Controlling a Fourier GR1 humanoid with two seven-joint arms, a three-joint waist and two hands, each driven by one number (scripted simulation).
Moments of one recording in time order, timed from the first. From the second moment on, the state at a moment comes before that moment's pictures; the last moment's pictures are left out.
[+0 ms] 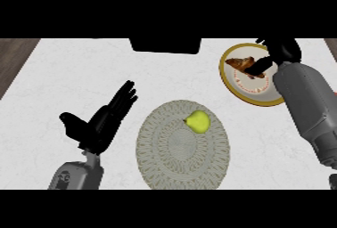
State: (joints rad) left arm -0.17 0.02 -0.13 -1.55 0.15 -0.11 0.18; right arm -1.02 -0.35 -0.12 -0.43 0.90 -0.18 -0.04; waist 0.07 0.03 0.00
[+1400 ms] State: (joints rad) left arm -0.04 0.06 -0.06 -1.60 0.16 -0.07 0.17; right arm -0.33 -0.34 -0.58 -1.07 0.12 0.40 -0.74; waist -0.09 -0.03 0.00
